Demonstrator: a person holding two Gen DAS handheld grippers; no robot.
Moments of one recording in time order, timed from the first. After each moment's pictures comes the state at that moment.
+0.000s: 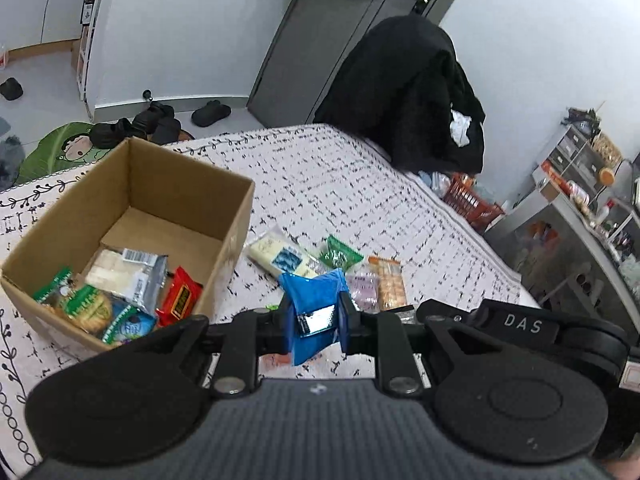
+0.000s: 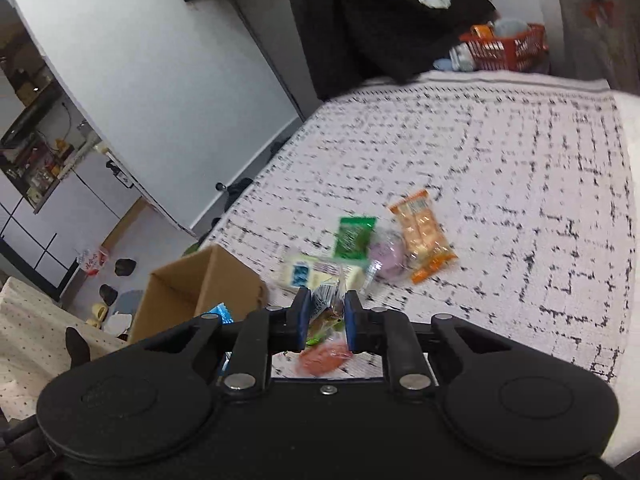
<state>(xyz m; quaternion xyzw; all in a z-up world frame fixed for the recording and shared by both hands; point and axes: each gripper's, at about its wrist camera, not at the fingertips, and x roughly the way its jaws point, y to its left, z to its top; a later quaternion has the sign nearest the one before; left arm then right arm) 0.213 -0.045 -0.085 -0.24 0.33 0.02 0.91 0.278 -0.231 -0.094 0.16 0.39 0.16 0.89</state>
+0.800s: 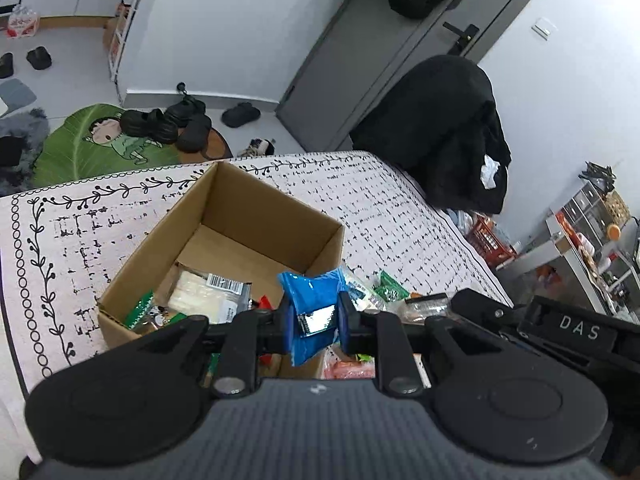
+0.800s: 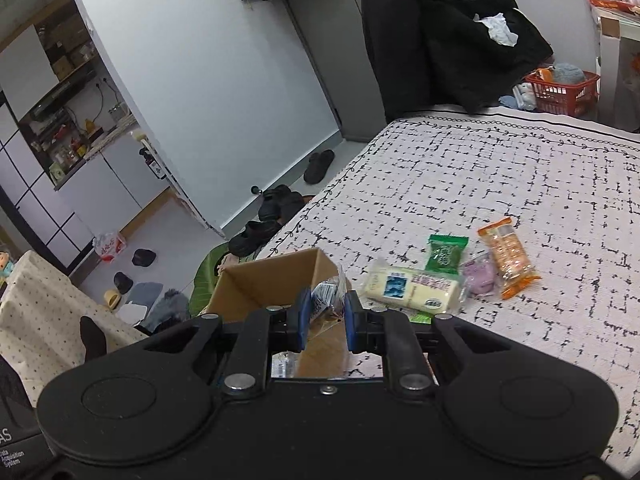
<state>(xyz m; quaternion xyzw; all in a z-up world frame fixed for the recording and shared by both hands) 0.194 0.053 -0.083 -0.29 0.33 0.04 0.90 0.253 -0.139 -0.061 0.12 0.36 0.19 0.91</state>
